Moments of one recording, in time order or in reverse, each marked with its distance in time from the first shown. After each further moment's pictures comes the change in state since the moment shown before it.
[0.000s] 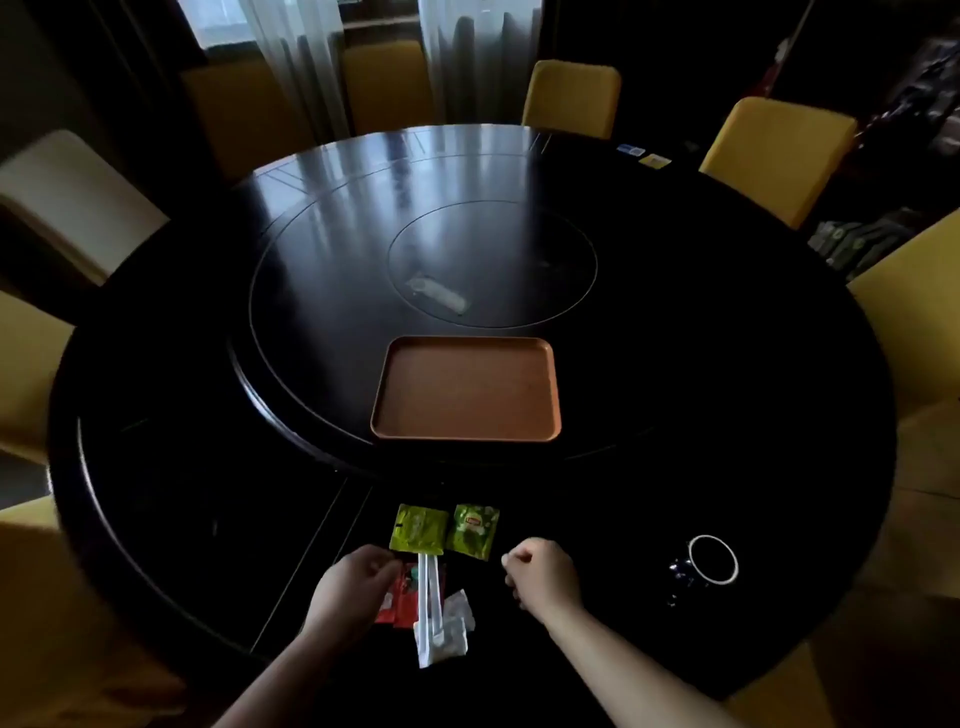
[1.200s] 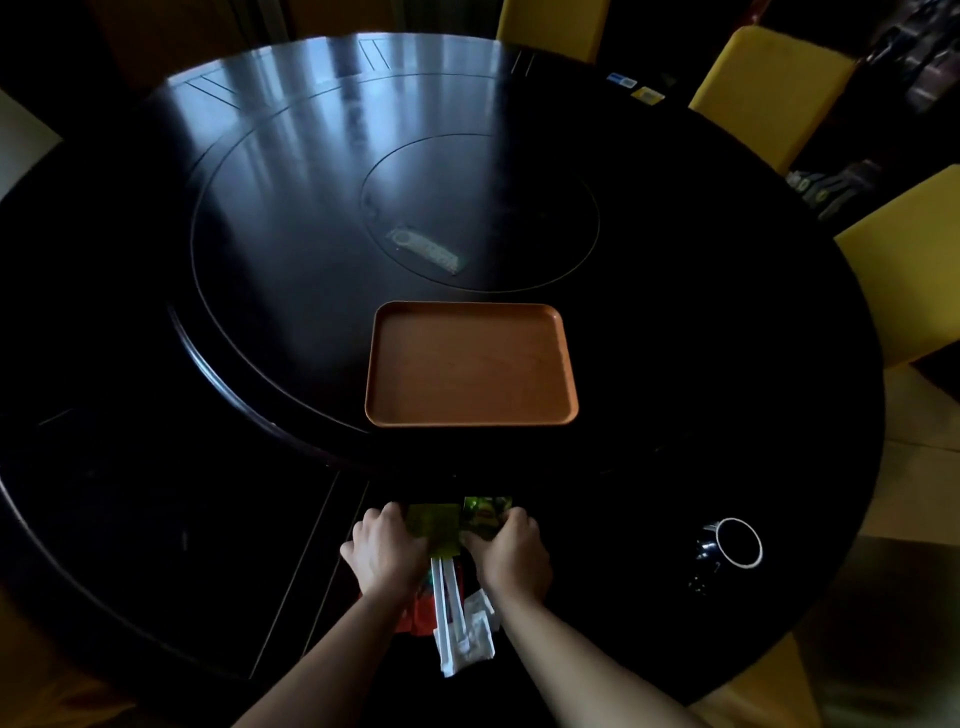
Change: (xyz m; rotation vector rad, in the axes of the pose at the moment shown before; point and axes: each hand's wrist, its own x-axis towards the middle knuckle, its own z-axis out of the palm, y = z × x) left_hand 0.074 0.018 0.035 0.159 0.063 -0.100; right_hand 0.027 -0.055 0.065 -0.156 0.291 0.232
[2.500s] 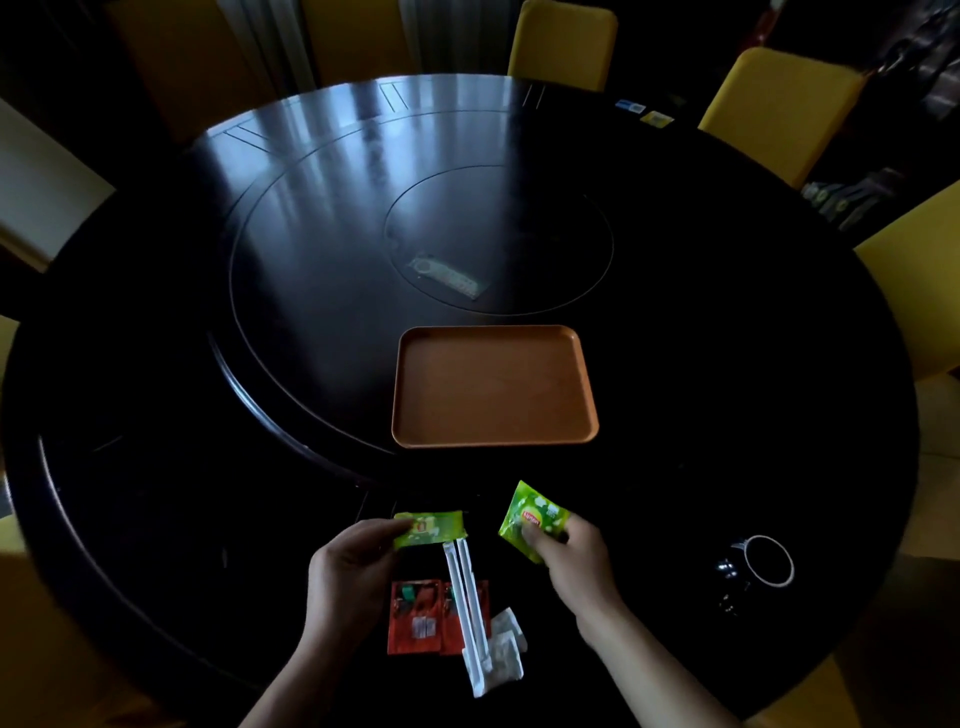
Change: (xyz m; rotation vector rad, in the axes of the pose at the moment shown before) left_hand -0.032 -0.034 -0.090 -0.793 0.023 0.339; right_hand -0.007 0.009 -0.072 0.706 -0.219 -0.121
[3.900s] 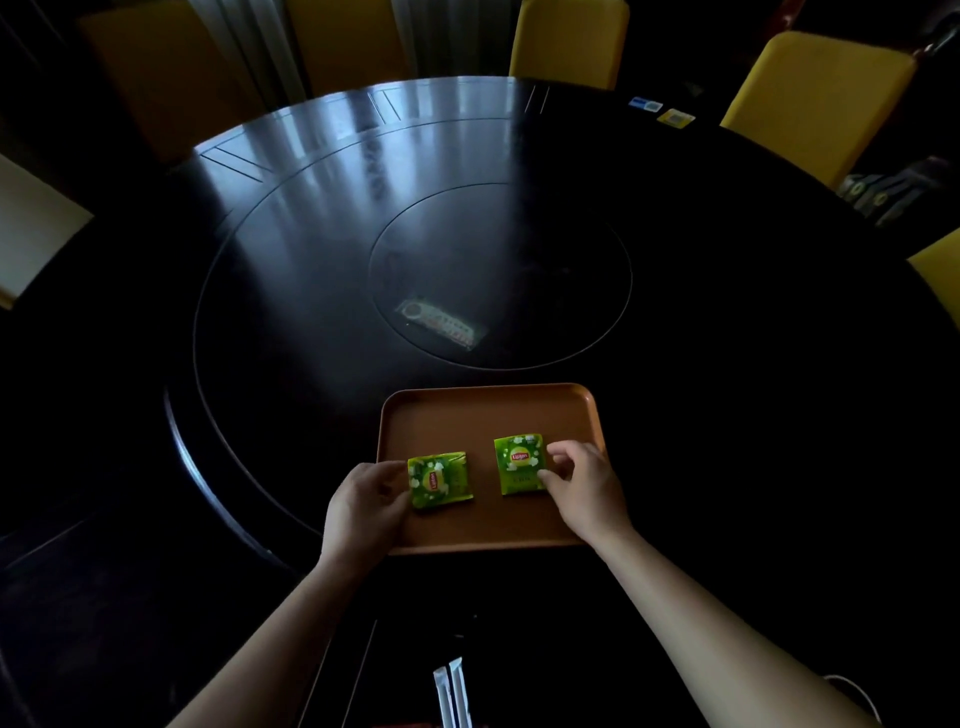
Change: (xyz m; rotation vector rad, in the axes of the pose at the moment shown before) left_hand 0.196 0.026 0.050 0.545 -0.024 0.084; right_hand 0.204 -0.076 -0.002 -0.587 0.138 -0.304
